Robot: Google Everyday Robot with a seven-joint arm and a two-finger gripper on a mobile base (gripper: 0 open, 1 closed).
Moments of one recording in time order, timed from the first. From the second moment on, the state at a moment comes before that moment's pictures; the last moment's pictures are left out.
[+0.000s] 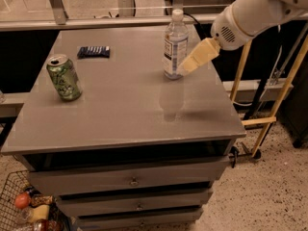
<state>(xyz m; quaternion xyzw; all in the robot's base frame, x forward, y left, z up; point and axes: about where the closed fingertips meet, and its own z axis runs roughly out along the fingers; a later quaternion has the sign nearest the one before) 0.613 -0.132 0.943 -0.41 0.84 0.08 0.33</state>
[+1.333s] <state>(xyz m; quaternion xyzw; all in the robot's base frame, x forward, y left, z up) 0.679 -0.097 0.928 -0.33 0.83 0.12 0.44</state>
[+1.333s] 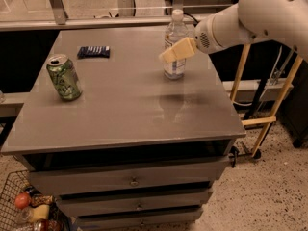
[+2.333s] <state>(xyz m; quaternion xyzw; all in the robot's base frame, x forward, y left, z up) 0.706 -0.077 0.927 -0.27 0.82 0.11 0.49</state>
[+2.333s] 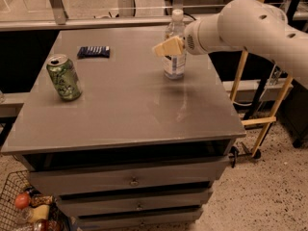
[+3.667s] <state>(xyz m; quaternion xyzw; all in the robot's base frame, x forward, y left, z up) 0.711 -0.059 0.969 -0.42 0.76 0.13 0.48</state>
